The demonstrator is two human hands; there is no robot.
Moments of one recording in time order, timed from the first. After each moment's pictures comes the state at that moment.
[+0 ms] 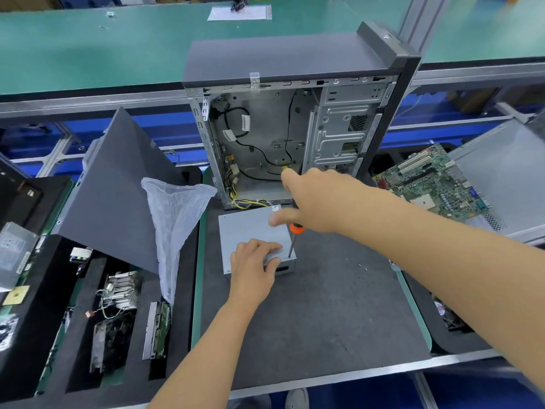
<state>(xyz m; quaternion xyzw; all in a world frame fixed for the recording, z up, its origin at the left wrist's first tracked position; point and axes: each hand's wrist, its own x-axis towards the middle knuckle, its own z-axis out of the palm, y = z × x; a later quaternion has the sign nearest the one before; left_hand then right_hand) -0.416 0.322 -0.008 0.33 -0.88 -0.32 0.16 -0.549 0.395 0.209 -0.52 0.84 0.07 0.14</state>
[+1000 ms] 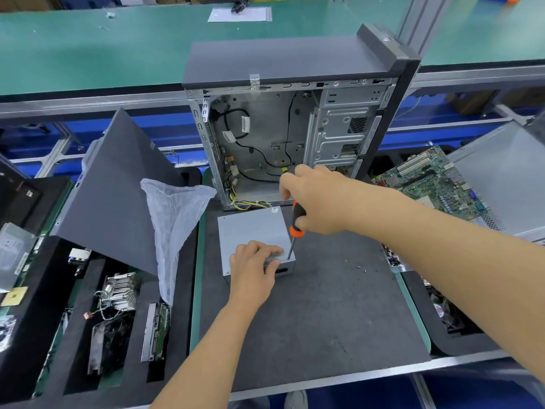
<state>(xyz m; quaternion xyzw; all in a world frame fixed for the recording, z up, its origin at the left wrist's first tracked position) -0.416 0.323 -0.009 0.33 -0.88 -0.30 0.15 -0.559 0.395 0.206 -0.57 0.80 0.07 0.14</state>
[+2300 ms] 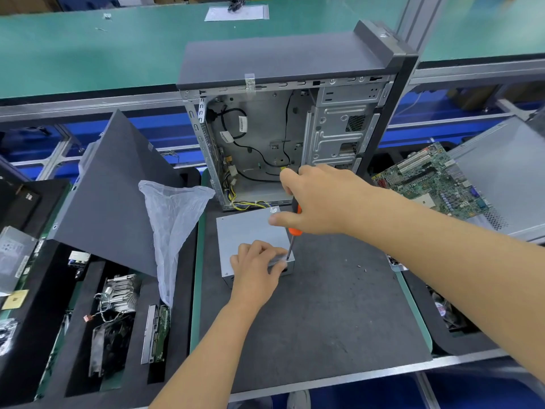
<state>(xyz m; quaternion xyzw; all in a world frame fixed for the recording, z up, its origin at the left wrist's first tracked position) -0.423 0.326 -0.007 0.31 -0.90 -0.28 0.13 -0.561 0.401 0.203 -0.57 0.82 0.05 0.08</state>
